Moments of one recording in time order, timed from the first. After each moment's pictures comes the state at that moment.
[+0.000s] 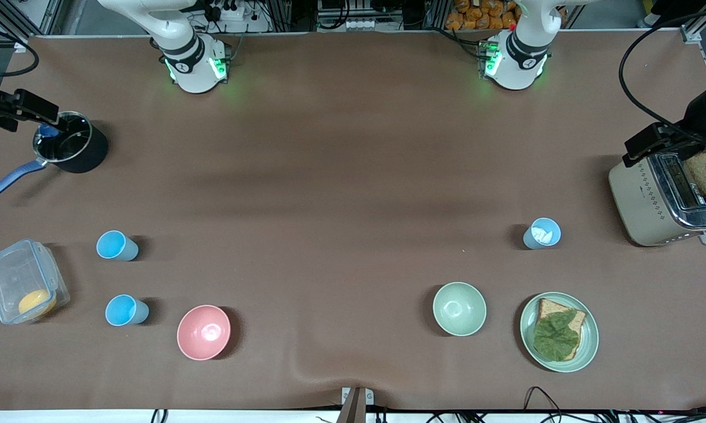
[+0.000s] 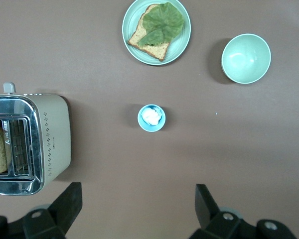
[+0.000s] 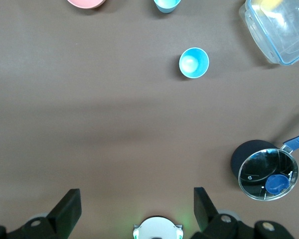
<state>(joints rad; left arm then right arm) 0.02 0.05 -0.10 -1.45 0.02 1.52 -0.19 0.04 -0.05 -0.11 -1.55 0.05 1.37 -0.01</state>
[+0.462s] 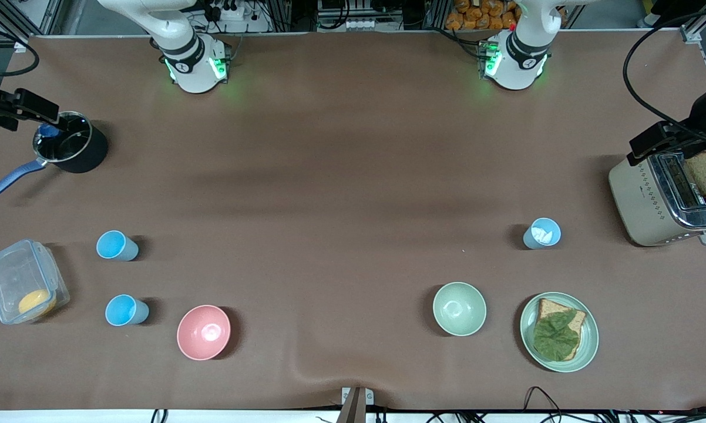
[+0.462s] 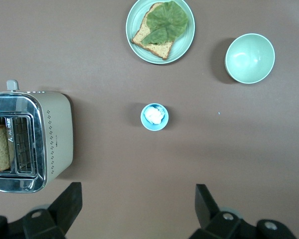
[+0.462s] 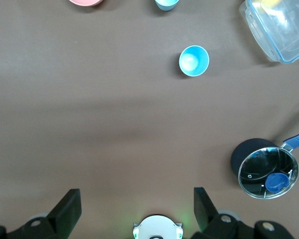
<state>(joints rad) 0.03 0.05 -0.09 -1.45 0.02 1.51 -0.18 0.04 -0.05 -0.11 -1.55 0.05 1.37 -0.01</state>
